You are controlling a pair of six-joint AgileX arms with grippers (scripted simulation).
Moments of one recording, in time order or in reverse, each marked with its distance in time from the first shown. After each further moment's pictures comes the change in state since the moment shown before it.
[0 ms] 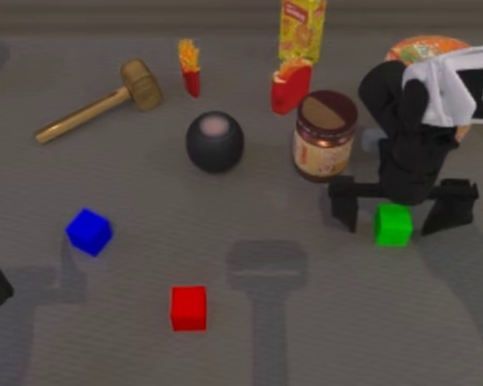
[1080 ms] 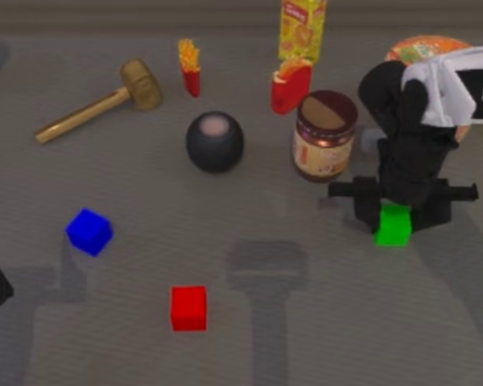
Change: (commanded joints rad) left arm 0.000 0.000 0.000 0.000 0.000 0.000; right arm 0.000 0.000 0.000 0.000 0.000 0.000
